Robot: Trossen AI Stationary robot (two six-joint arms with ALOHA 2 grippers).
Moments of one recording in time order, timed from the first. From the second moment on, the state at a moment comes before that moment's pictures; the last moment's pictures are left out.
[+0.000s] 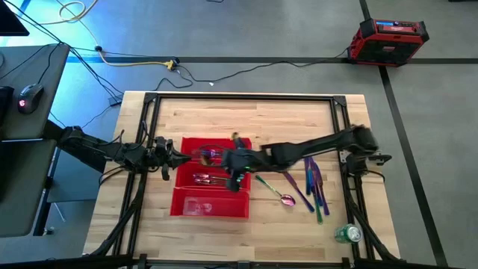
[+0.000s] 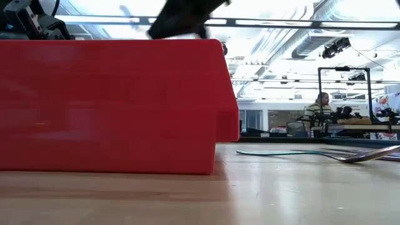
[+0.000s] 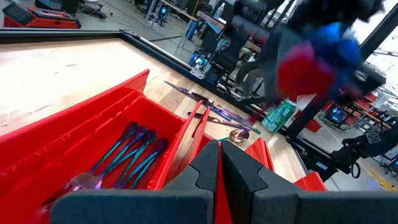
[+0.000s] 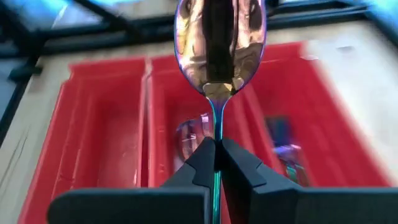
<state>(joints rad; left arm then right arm) -0.30 0.17 0.01 0.07 -0.41 -0.55 0.15 1.96 1.60 -0.30 0.16 0.17</state>
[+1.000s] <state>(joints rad) -0.30 0.17 0.01 0.07 -0.40 -0.55 0.18 2.17 2.03 -0.84 0.15 0.02</state>
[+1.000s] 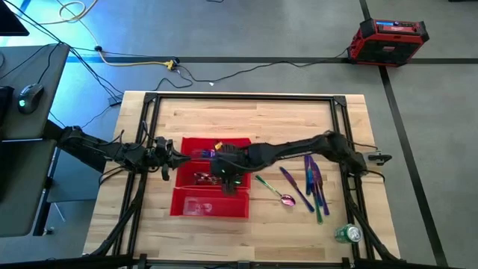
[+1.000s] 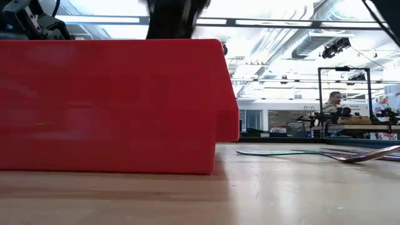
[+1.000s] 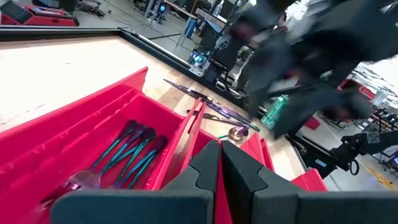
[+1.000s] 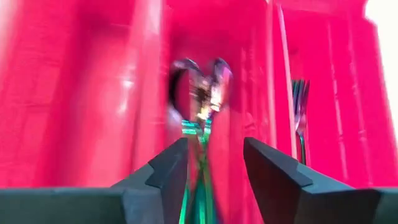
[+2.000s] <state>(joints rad) -0.30 0.18 0.01 0.06 -0.43 -0.55 0.42 2.11 1.56 -1.31 0.23 -0.77</state>
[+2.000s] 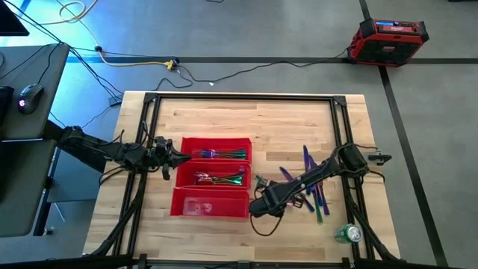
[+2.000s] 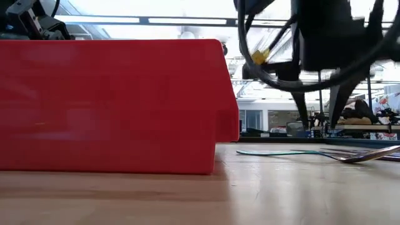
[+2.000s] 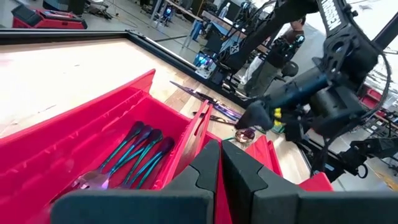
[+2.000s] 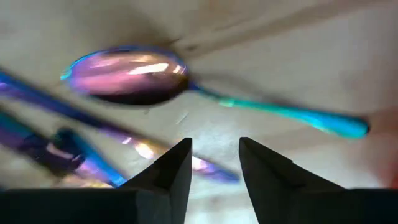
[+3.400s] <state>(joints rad) -0.30 0.18 0.01 0.06 -0.43 -0.54 0.44 2.11 1.47 -1.15 0.20 -1.20</state>
